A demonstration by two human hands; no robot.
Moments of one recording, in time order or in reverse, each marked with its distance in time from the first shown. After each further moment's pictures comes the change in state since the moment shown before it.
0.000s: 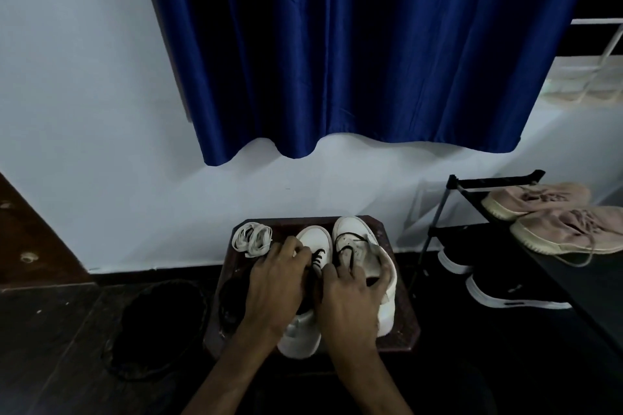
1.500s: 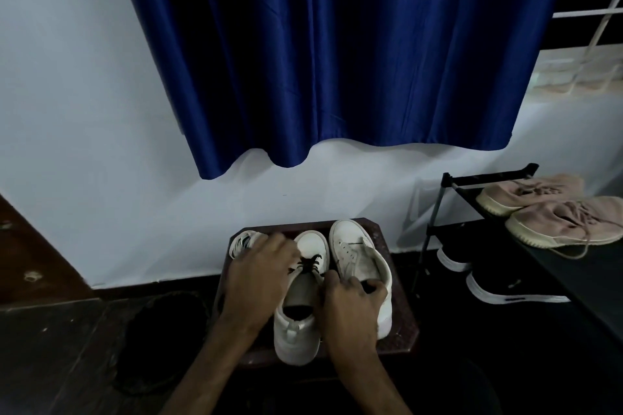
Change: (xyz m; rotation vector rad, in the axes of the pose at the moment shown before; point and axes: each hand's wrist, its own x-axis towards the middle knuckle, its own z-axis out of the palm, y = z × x) left_hand 0.015 -0.010 -0.035 0.012 0.123 0.156; right_hand -0.002 0.006 0.006 0.102 -0.055 0.029
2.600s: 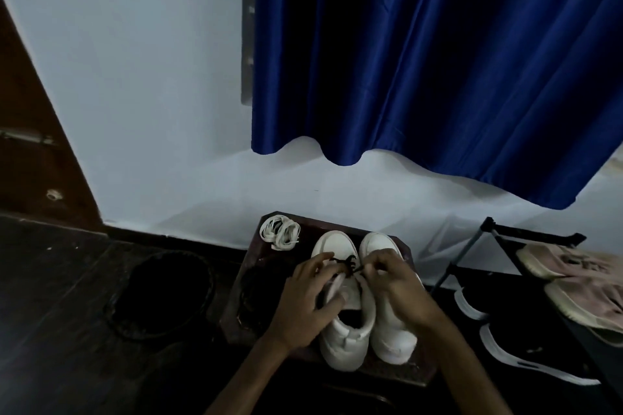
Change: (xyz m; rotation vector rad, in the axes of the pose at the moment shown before) left_hand -0.057 0.003 0.075 -0.731 -0.041 -0.359; right_hand 0.066 0.040 -0.021 0.915 -0.527 0.052
